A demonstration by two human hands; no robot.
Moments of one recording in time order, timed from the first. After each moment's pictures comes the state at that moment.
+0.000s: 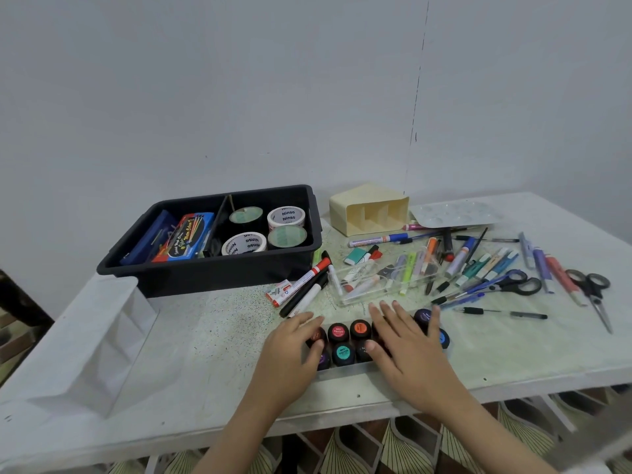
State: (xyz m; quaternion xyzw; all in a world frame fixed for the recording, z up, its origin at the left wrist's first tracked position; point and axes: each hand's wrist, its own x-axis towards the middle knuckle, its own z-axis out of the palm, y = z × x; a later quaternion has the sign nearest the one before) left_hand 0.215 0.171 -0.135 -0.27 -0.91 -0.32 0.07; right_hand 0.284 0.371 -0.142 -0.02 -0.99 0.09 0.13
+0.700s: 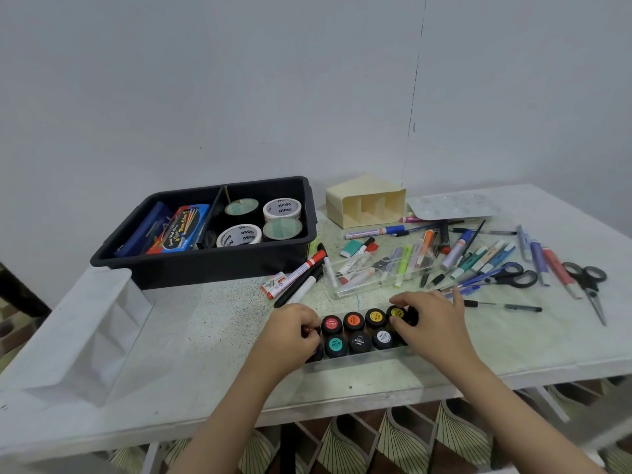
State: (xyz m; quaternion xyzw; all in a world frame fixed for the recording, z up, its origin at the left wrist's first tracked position) left_hand 0.200 0.185 -0.115 -0.26 -0.92 -0.31 0.01; right_hand 0.272 0.408 -0.116 -0.13 -0.96 0.18 0.17
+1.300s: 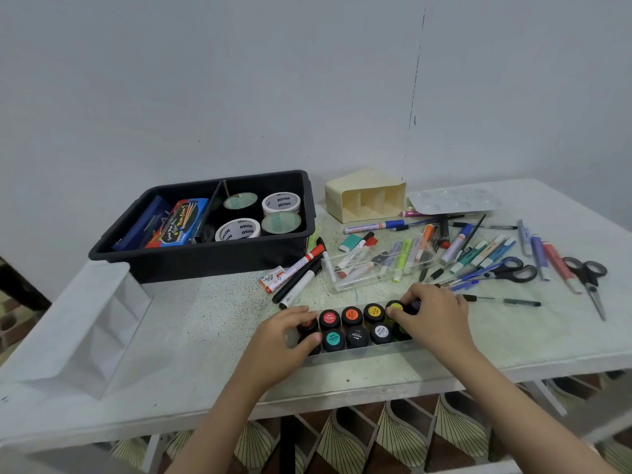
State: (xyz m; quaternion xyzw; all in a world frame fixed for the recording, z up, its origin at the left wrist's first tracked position) left_hand 0.210 0.165 -0.137 -0.23 -0.88 -0.41 -0.03; right_hand 0.267 0.411 -0.115 -0.21 -0.94 0.22 0.14
